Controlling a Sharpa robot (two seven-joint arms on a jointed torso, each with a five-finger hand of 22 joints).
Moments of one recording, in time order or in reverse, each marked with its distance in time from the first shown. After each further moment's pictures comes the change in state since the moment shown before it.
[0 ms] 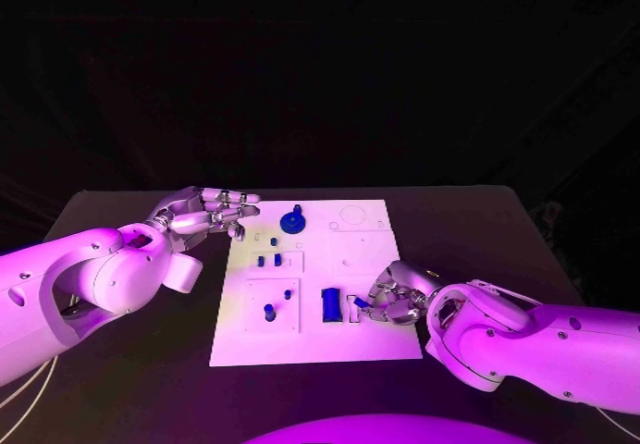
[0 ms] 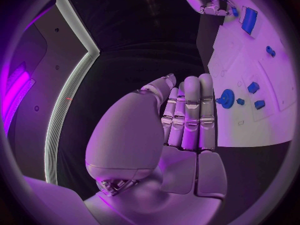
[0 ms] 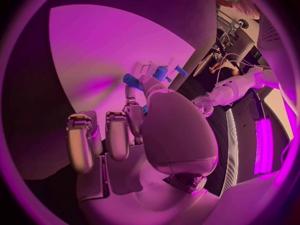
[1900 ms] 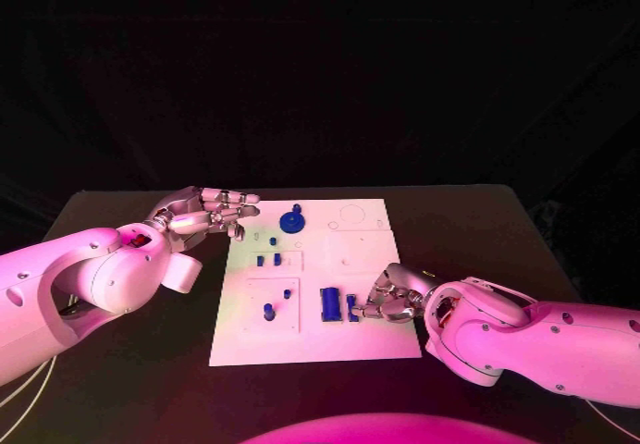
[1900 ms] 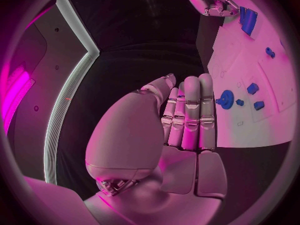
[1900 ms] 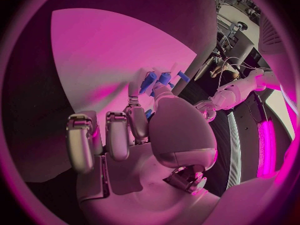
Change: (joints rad) left arm 0.000 -0.002 0.000 0.001 0.001 0.004 -0.007; left_hand 0.000 0.000 -0.003 0.003 0.000 0.000 0.000 0.000 -0.001 -0.004 -0.004 0.000 0.001 0.000 0.000 0.000 -0.001 0.000 0.000 0.000 -0.005 -0.002; right arm 0.001 0.012 0.000 -0.028 0.014 0.061 0.011; right_hand -0.210 0.029 -0.228 0.042 -0.107 0.026 -0.011 0.031 0.030 0.020 -0.005 0.039 0.001 0.004 -0.004 0.004 -0.001 0.000 0.000 0.000 0.000 0.001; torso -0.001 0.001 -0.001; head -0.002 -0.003
